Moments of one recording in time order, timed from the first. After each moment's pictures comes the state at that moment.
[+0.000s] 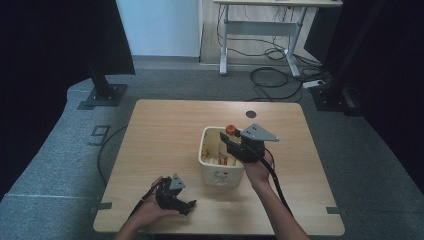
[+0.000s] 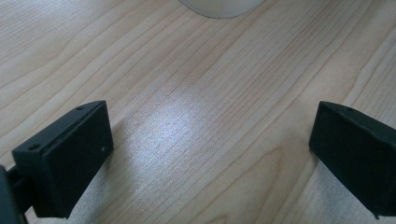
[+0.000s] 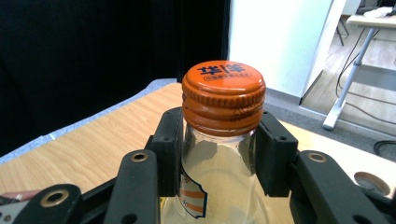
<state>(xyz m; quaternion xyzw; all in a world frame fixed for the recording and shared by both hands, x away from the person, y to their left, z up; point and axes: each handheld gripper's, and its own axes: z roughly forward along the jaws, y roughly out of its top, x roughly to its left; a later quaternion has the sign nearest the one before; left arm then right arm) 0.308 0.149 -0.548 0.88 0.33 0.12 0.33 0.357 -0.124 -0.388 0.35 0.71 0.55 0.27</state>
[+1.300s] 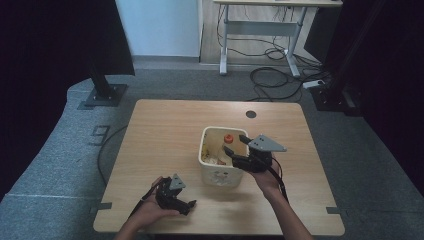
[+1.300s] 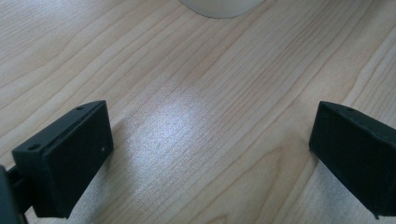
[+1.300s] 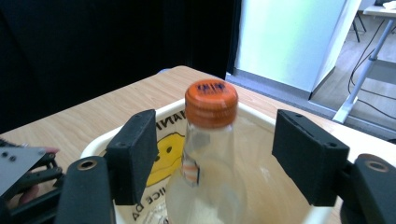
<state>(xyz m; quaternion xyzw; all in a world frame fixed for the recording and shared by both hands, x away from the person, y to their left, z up) 0.308 0.149 -0.548 0.88 0.33 0.12 0.33 0.344 -0.152 -0.415 0.33 0.72 0.55 0.26</state>
